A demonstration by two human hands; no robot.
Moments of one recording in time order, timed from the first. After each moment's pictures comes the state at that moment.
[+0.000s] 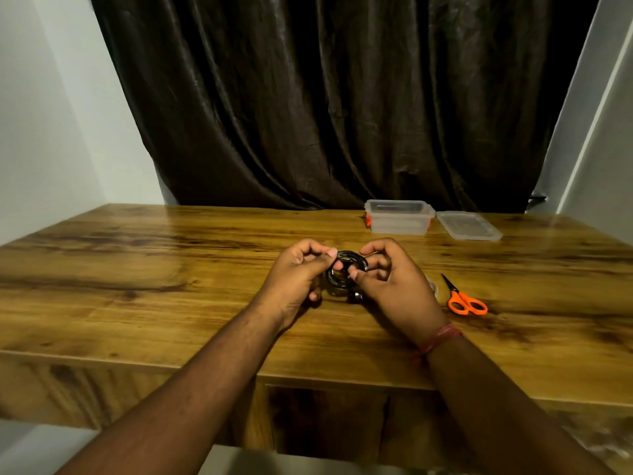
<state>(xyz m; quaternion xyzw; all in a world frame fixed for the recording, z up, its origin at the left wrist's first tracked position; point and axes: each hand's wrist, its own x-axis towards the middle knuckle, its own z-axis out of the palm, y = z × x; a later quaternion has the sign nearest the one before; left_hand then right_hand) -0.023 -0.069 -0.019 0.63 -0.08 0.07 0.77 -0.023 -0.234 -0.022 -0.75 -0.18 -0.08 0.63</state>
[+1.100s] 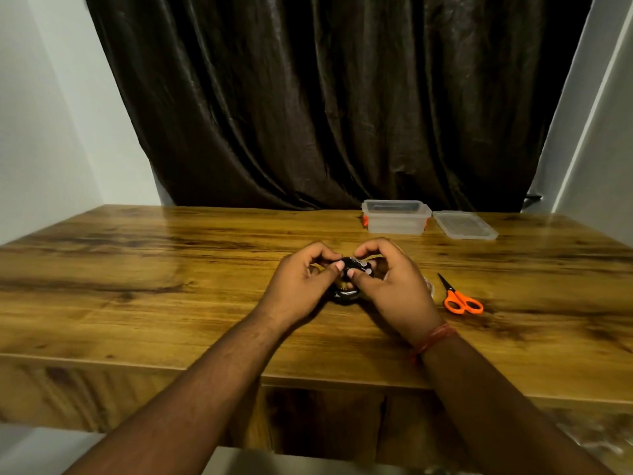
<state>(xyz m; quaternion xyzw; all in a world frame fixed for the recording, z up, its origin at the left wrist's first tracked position) -0.023 -0.069 -0.029 0.79 -0.12 0.18 0.57 -0.014 -0.237 -0.029 -0.78 -0.21 -0.17 0.57</state>
